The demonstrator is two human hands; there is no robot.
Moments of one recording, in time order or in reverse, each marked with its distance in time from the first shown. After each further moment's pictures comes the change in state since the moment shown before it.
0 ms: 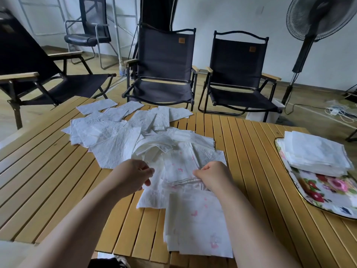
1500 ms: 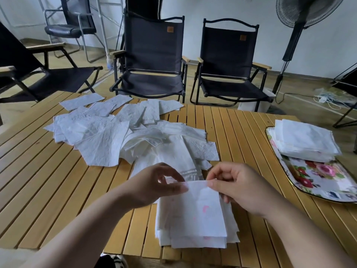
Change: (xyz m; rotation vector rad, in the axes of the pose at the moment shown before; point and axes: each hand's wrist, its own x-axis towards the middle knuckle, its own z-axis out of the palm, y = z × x) left_hand -0.017 0.029 0.033 -0.039 -0.343 0.399; right_hand -0.078 0.034 -0.082 0.221 -0.288 -0.353
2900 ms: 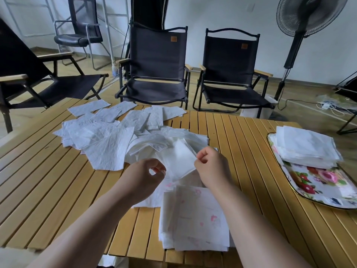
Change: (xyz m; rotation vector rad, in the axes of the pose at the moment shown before) left_hand 0.002 -0.012 -0.010 0.162 0.393 -0.130; right_hand 0.095 0.011 0.051 -0.211 0.479 0.083
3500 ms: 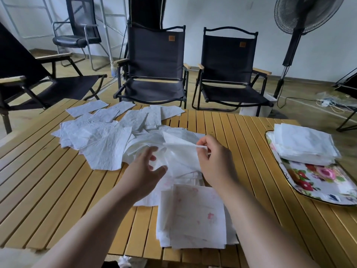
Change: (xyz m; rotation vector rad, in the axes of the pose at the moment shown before) left_hand 0.003 0.008 0.008 -0.109 0.079 -0.067; right_hand -0.008 -0.001 -0.021 0.080 0.139 -0.333
